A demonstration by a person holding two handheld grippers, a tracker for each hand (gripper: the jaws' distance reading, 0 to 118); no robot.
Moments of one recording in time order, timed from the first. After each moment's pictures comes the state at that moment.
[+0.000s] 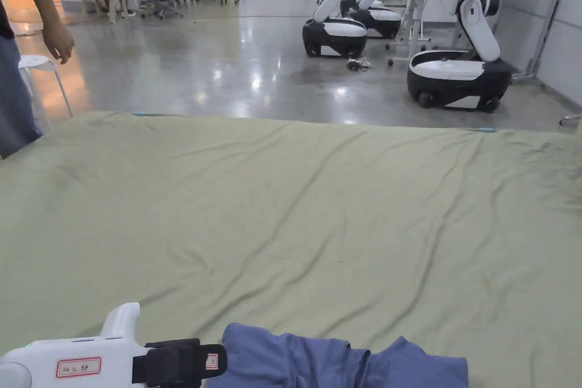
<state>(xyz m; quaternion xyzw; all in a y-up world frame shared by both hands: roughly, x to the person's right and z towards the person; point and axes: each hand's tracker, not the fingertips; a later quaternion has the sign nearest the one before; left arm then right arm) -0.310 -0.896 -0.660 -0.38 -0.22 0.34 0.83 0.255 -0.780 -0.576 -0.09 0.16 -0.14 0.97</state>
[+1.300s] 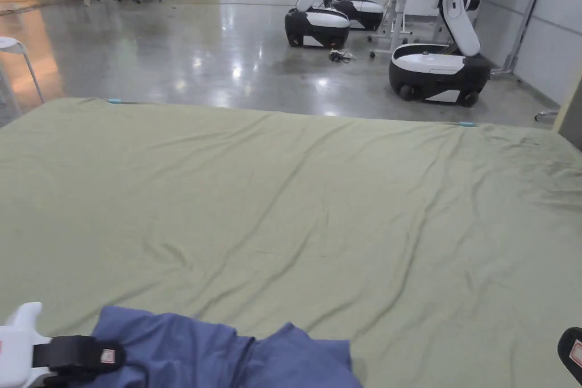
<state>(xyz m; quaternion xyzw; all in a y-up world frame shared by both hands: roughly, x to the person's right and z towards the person) -0.425 -0.918 -0.664 -0.42 -0.11 0.36 0.83 0.250 -0.780 -0.583 -0.10 0.17 -0.11 0.97</state>
